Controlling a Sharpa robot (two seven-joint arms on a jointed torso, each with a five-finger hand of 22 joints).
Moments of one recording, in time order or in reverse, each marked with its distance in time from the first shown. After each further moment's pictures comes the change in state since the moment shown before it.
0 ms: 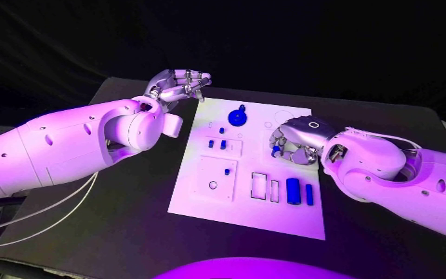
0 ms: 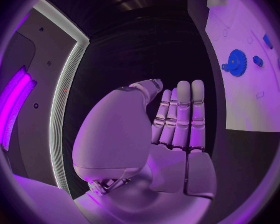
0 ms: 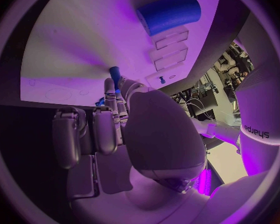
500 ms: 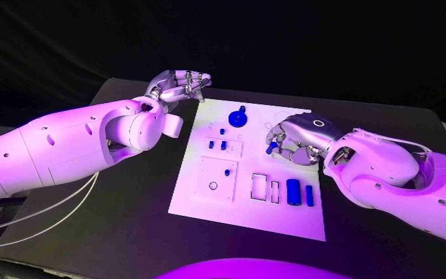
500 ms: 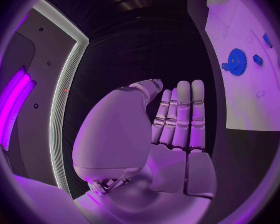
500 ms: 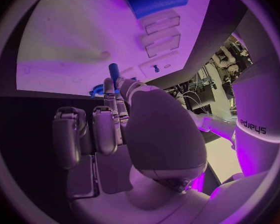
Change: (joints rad) left arm 0.000 0.006 0.000 -0.010 0.000 0.000 -0.002; left_hand 0.000 0.000 0.000 0.000 0.000 0.004 -0.004 0.000 0.001 0.000 0.000 0.000 0.000 0.000 0.000 0.000 -0.001 0.000 0.000 0.000 0.000 0.000; right arm 0.011 -0.042 0.008 0.098 0.003 -0.090 -0.006; right_hand -0.015 -0.026 0.069 -0.036 0.018 0.000 0.000 0.003 0.000 0.006 0.003 -0.019 -0.003 0.000 0.000 0.004 0.002 0.000 0.000 0.000 0.008 0.000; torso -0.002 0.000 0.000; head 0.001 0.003
